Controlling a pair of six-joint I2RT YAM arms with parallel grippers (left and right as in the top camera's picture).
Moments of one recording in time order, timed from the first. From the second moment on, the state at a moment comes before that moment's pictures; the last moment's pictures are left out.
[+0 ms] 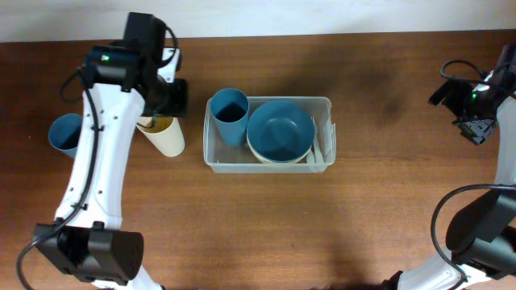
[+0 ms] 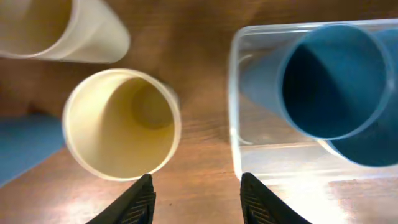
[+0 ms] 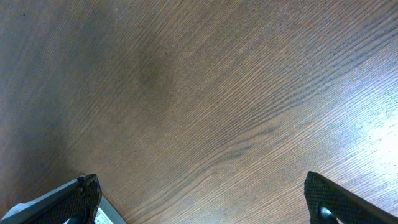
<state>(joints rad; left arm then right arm) -0.13 1.83 1.99 -1.40 0.01 -0.08 -0.45 1.86 1.72 -1.10 -0.17 0.38</state>
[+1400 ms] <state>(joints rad) 0.29 1.83 1.71 -1.13 -0.13 -0.29 -0.45 1.86 1.72 -1.10 -0.17 0.38</state>
